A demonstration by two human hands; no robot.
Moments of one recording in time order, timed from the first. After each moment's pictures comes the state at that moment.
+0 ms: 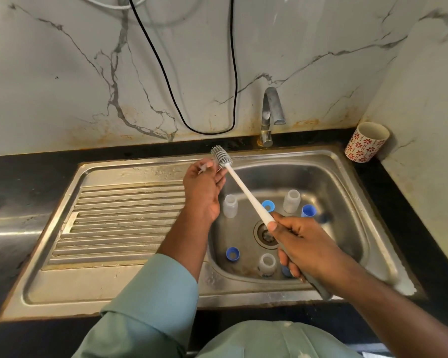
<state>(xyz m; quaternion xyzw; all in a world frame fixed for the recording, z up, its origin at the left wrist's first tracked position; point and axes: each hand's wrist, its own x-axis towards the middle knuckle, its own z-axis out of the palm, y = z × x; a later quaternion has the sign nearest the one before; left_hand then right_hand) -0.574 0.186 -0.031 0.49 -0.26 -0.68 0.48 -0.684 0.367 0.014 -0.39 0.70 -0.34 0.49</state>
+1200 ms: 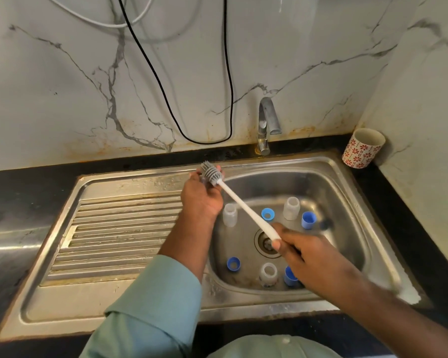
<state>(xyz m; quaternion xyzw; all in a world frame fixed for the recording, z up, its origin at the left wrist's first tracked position) -0.584 0.171 -0.008 0.40 -0.02 -0.75 0.53 -0.701 0.373 -0.004 -0.55 0.73 -0.23 0.33</state>
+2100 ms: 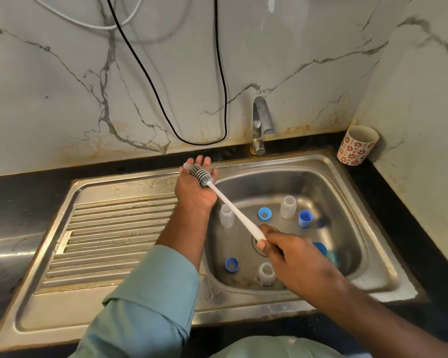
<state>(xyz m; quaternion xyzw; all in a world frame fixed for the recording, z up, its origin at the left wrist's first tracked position) -0.586 0.153 -0.008 0.36 -0.07 -0.77 0.53 -0.679 0.369 0.000 -0.50 0.74 -0.24 0.38</state>
